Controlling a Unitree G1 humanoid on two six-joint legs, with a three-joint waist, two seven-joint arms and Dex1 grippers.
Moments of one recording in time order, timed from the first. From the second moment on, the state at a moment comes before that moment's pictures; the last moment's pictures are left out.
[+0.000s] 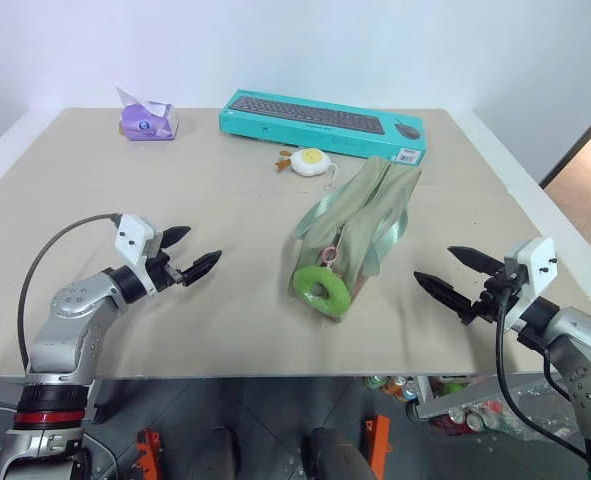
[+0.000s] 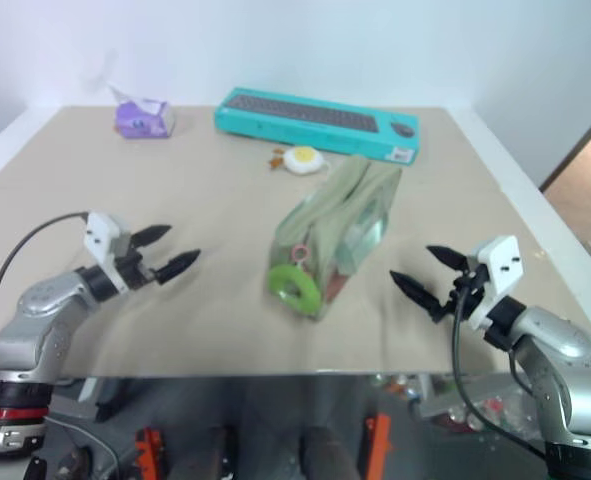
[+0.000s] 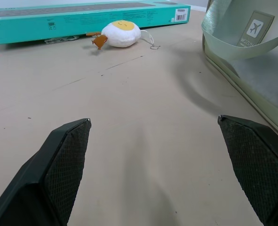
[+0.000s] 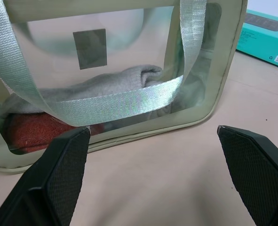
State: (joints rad) left arm -0.31 0.53 0.14 -0.01 -0.43 0.28 -0.77; right arm -0.03 -0.71 -0.36 -0.25 0.56 0.40 0.77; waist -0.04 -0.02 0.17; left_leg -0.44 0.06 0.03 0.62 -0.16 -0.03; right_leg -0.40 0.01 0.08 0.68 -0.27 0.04
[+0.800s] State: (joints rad) left arm -0.37 0.59 0.14 -0.06 -0.55 0.36 -0.96; right arm -0.06 -0.77 -0.35 -0.22 0.52 0.37 0.85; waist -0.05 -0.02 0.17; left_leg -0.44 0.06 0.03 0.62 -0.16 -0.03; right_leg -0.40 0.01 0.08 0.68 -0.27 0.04
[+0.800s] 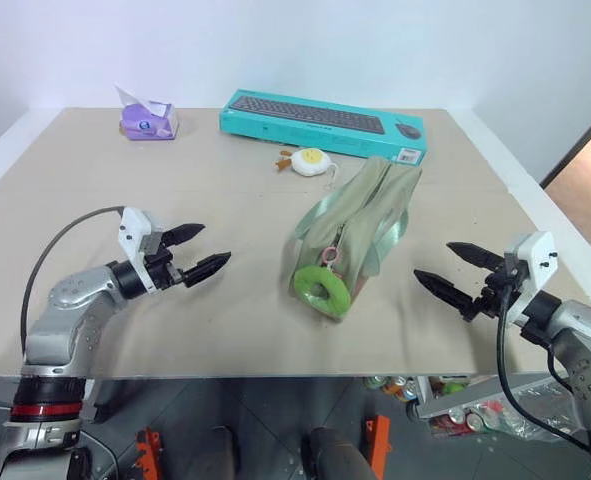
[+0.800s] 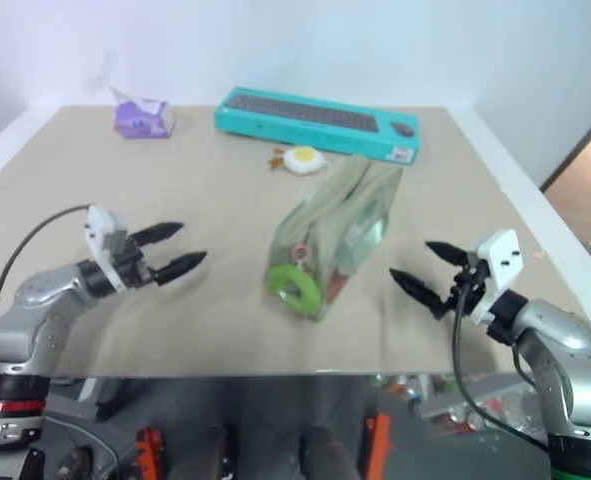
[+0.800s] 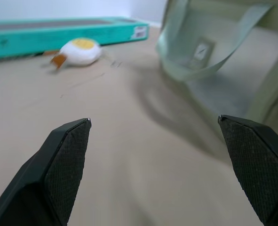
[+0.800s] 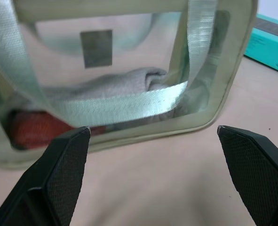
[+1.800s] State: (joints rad) left arm -0.49 0.71 0.09 -0.34 -0.84 0.68 -1.03; right arm -1.22 -0.74 0.08 1.10 0.06 -0.37 1.37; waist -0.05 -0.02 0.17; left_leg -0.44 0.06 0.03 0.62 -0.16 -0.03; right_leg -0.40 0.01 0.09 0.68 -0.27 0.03
